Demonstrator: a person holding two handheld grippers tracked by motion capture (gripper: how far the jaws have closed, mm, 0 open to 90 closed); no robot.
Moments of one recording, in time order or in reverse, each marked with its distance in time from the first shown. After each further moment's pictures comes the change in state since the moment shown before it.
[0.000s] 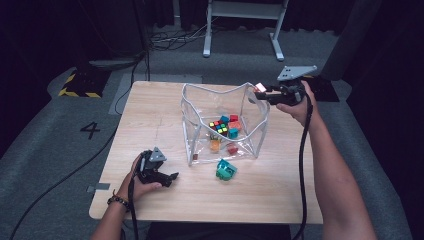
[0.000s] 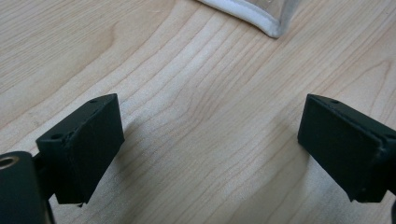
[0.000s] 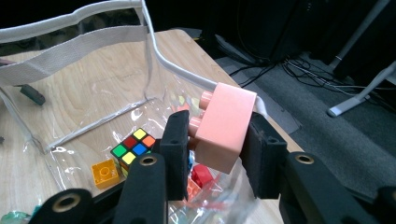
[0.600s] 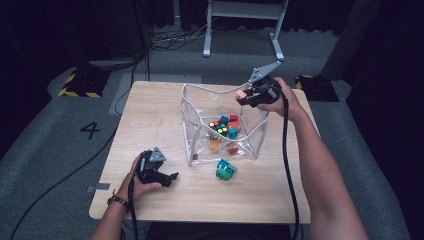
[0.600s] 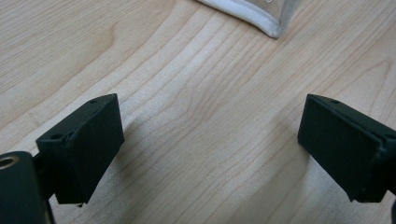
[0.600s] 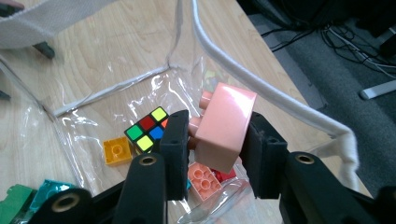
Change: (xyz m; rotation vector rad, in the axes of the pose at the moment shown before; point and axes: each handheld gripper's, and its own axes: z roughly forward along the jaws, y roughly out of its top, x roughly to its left) left arm 0.000 0.000 0.000 0.000 0.000 -0.001; right arm 0.015 0.026 0.056 0.223 0.111 -0.118
